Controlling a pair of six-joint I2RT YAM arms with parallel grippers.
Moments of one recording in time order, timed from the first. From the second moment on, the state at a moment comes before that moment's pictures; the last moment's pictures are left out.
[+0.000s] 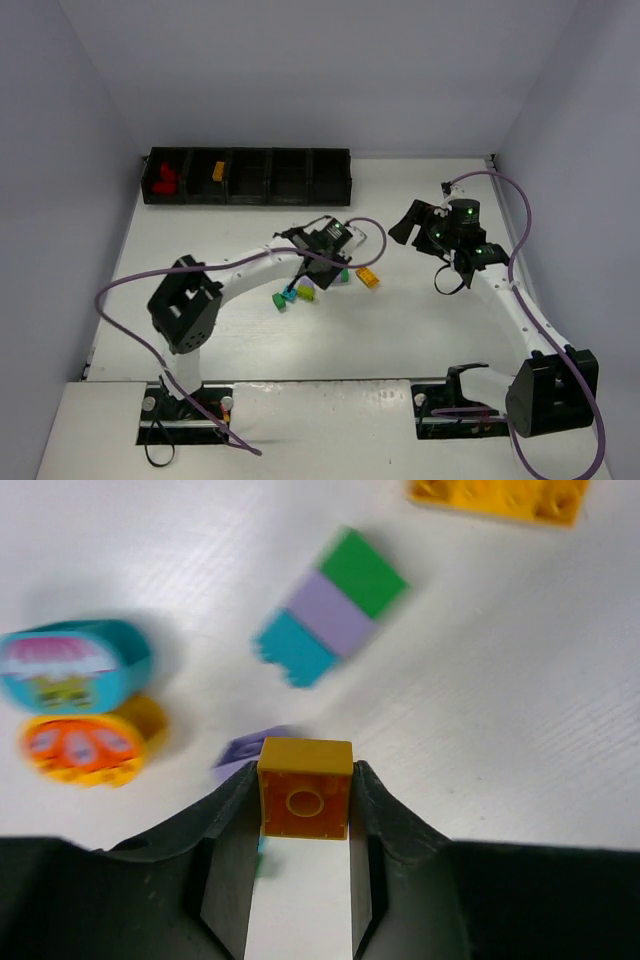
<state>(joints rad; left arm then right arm) -0.88 1.89 1.42 -0.68 -0.09 -0.07 0.14 1.17 0.83 -0.27 -0.26 0.50</state>
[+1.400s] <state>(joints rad) -0.02 2.16 1.91 -0.45 0.00 -0.17 0.14 1.25 0.84 -0.27 -0.30 0.49</state>
